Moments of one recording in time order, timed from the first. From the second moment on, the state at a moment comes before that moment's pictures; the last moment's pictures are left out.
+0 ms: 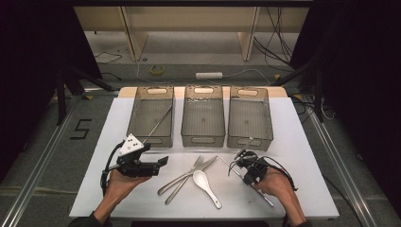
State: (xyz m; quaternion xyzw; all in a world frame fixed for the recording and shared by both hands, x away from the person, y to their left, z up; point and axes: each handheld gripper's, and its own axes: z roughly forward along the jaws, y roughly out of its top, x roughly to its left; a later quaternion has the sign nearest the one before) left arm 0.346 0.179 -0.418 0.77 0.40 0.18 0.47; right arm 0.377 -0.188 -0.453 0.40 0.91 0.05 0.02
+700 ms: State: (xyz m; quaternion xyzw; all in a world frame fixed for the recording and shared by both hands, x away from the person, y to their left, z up) left arm 0.347 0.154 -0.417 0.80 0.33 0.15 0.47; right arm 0.359 -0.173 -0.409 0.32 0.94 0.13 0.04
